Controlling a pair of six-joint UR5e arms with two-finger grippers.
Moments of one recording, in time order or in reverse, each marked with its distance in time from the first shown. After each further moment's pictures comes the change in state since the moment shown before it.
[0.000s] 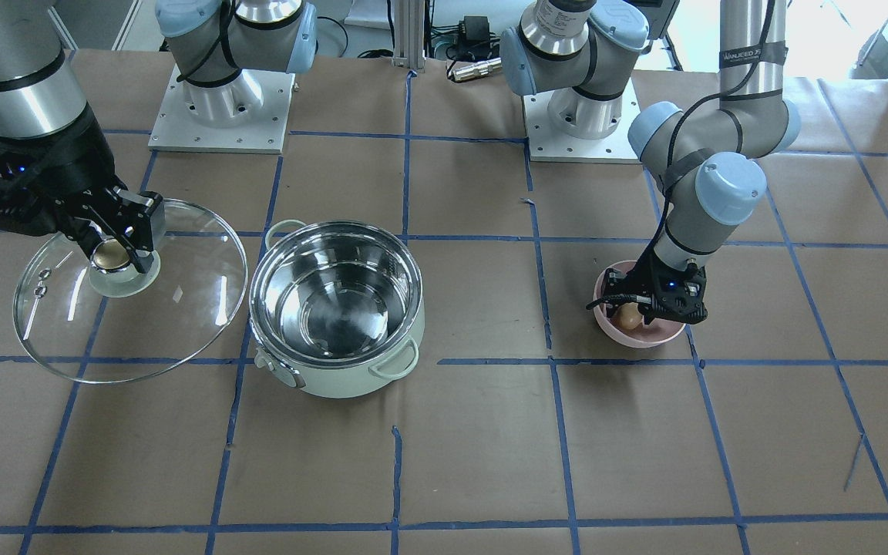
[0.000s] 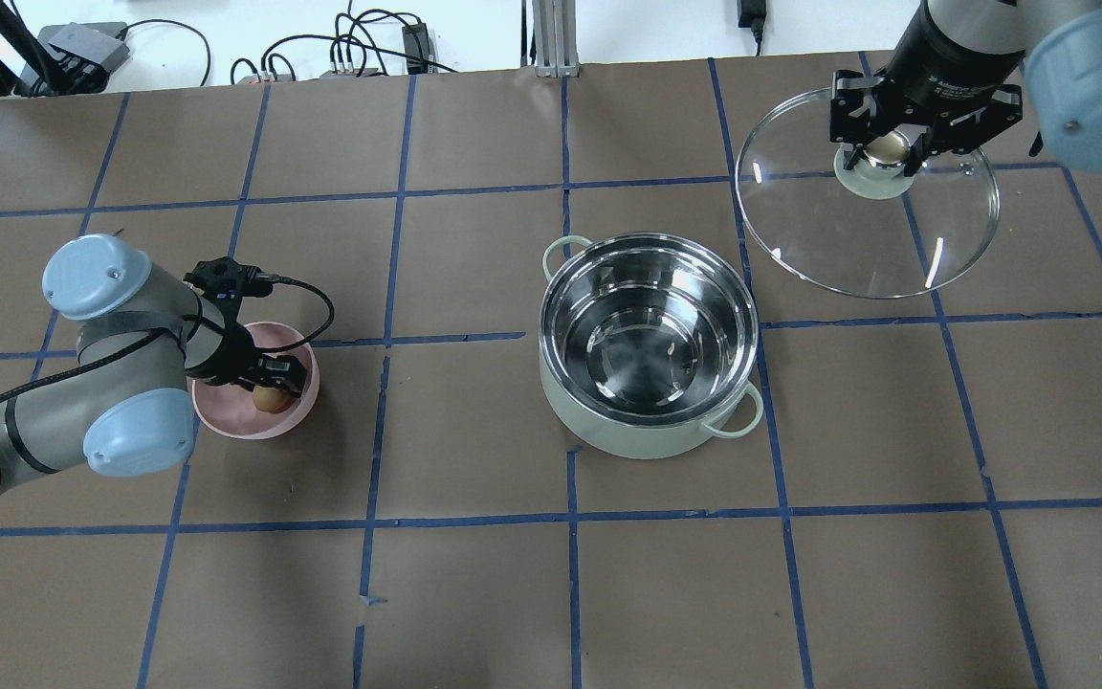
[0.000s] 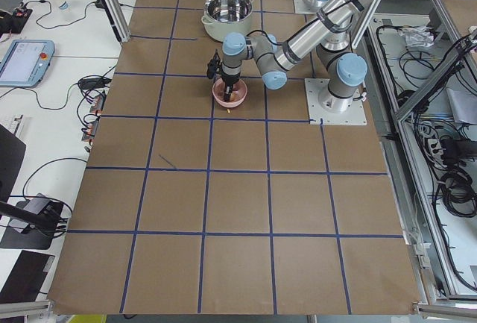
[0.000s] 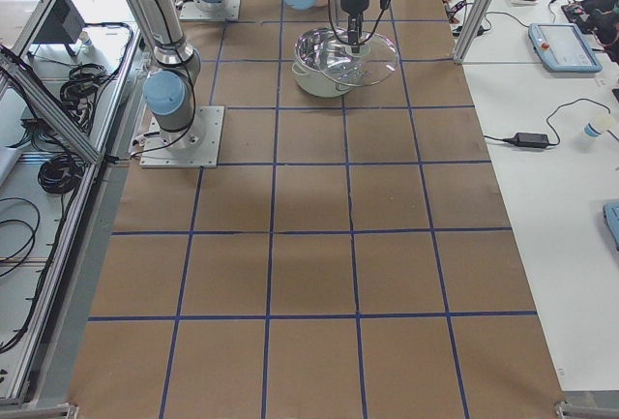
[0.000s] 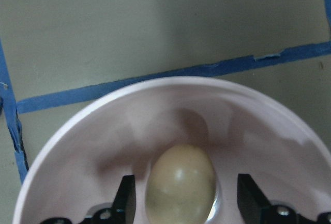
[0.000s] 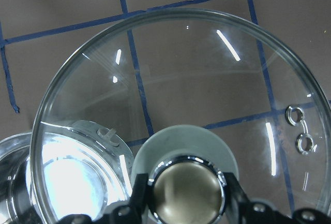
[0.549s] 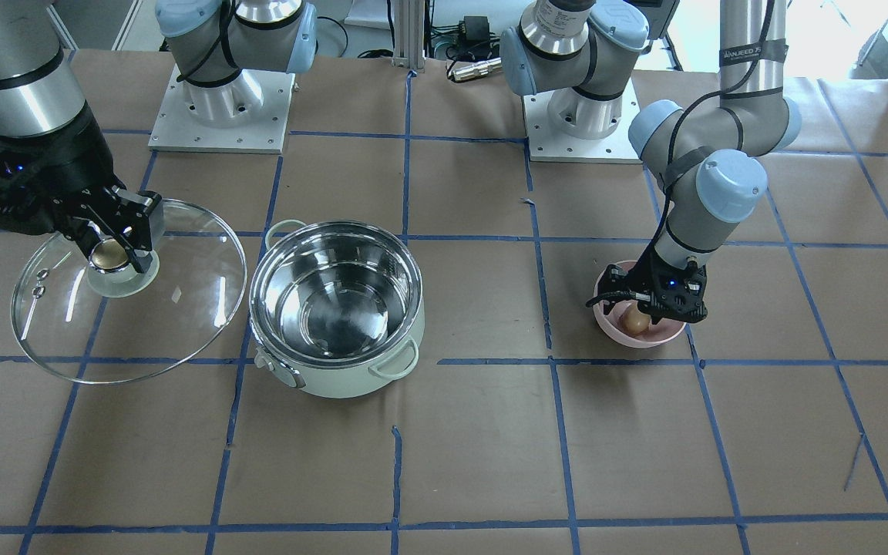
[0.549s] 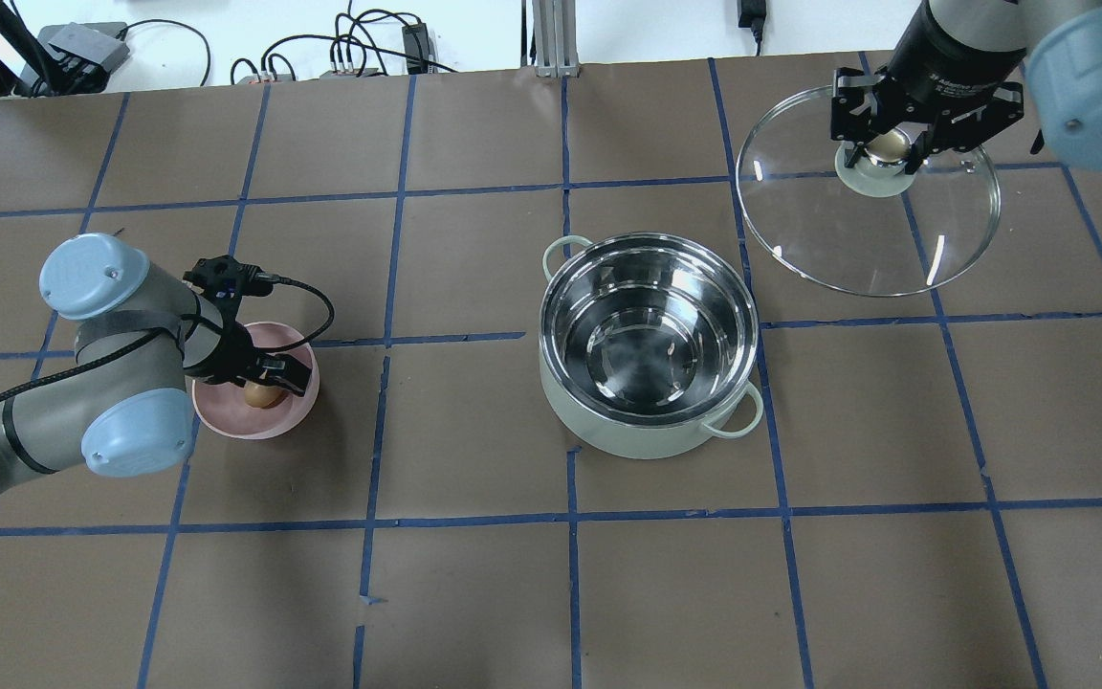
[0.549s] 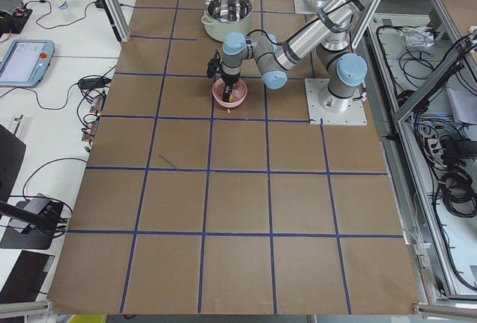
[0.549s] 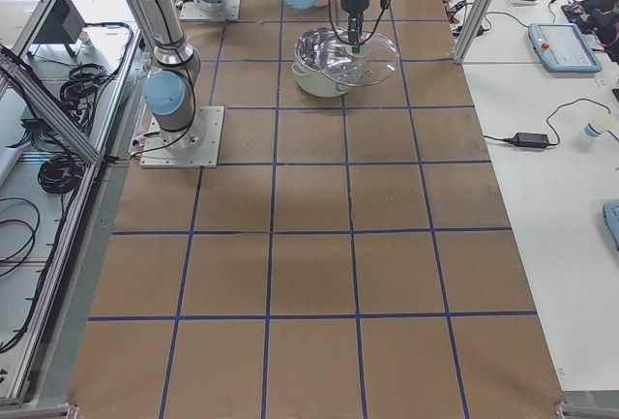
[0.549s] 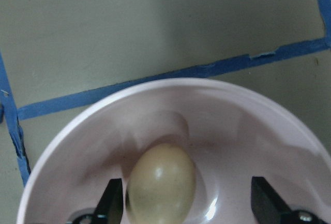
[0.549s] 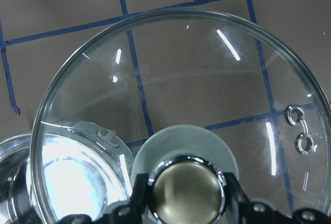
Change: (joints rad) left arm 0.000 0.009 0.000 0.001 0.001 0.018; right arm 0.000 0.001 -0.003 -0.002 -0.001 -0.001
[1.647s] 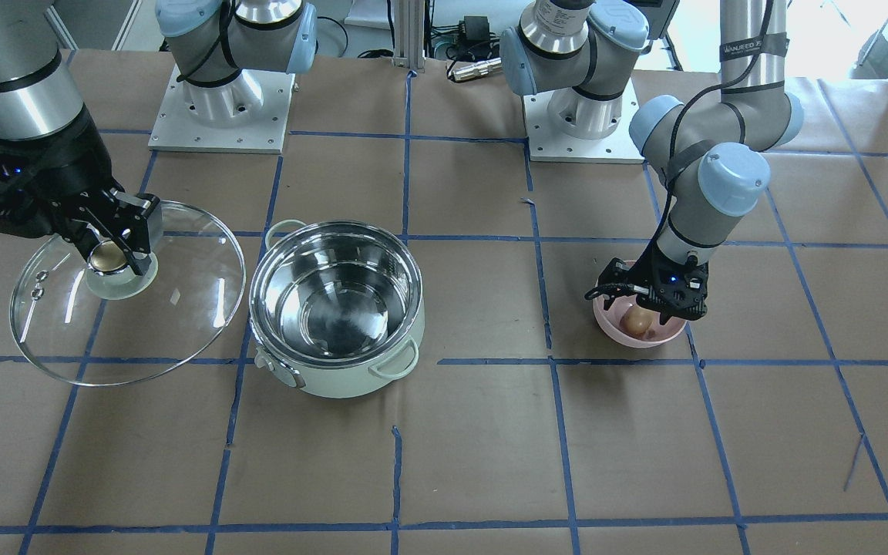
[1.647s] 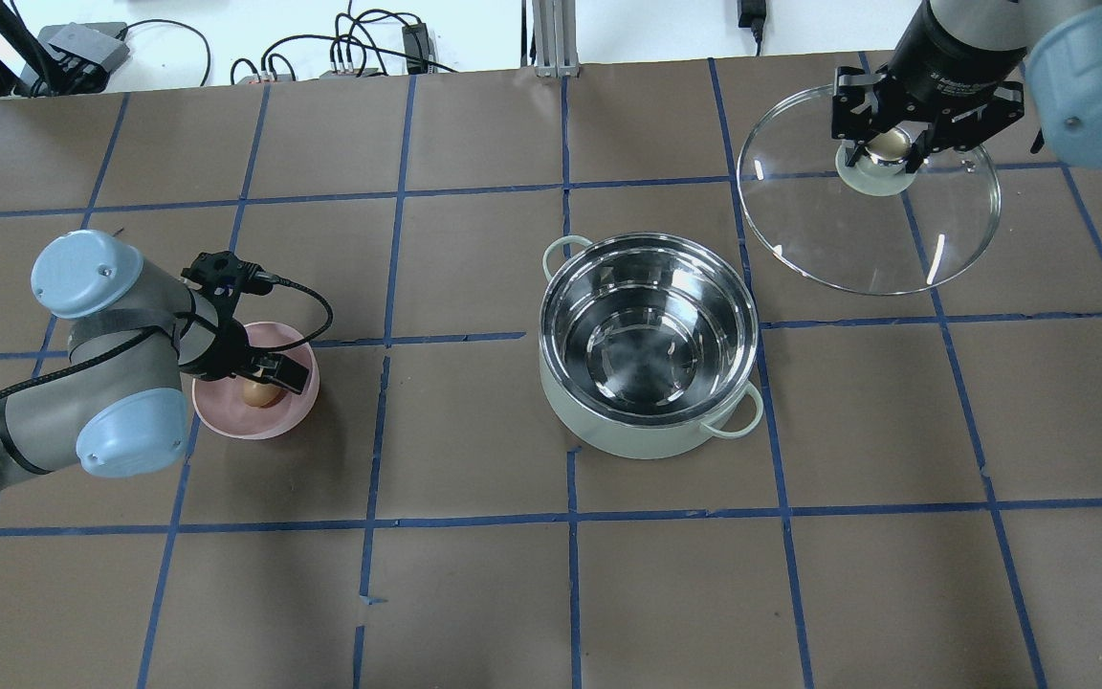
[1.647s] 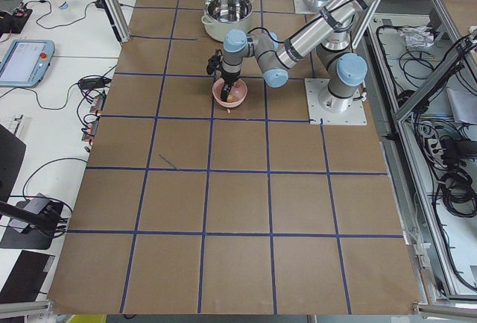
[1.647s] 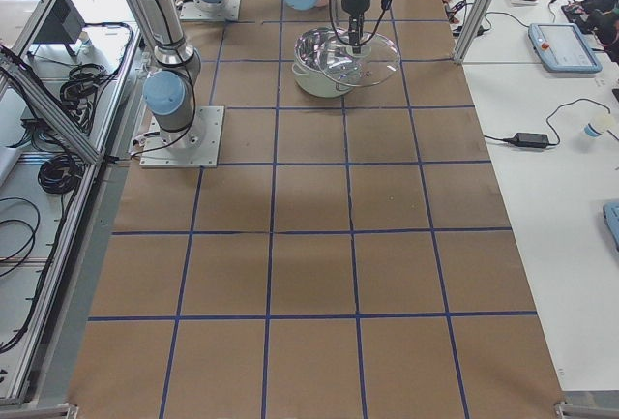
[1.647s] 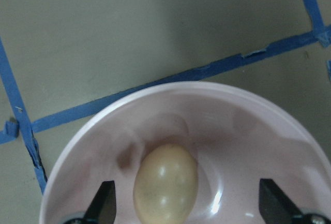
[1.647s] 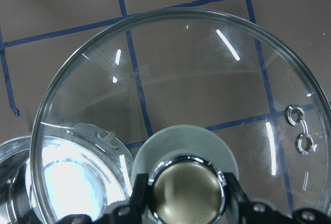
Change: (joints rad) left arm 0.000 0.018 0.001 0.002 0.003 0.086; right arm -0.003 0.004 -0.002 -0.001 0.000 0.001
